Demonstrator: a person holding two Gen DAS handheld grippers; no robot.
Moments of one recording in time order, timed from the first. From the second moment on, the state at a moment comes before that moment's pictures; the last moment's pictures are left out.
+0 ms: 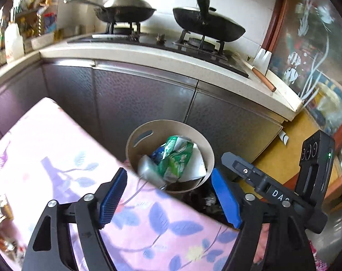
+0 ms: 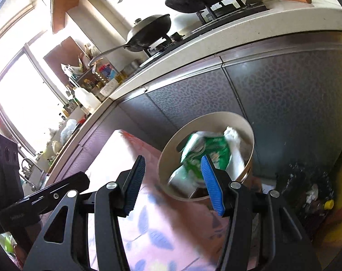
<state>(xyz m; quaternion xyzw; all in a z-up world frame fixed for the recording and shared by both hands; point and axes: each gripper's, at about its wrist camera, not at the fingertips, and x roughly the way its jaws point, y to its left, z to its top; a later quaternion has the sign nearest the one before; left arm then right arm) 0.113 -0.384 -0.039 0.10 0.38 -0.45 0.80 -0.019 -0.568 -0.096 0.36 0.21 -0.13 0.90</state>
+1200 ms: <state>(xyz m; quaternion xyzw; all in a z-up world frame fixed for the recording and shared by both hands) 0.071 -0.189 -0.022 0.13 0.29 -0.29 0.90 -0.058 -0.392 -0.060 0.32 0.25 -0.06 0.91</state>
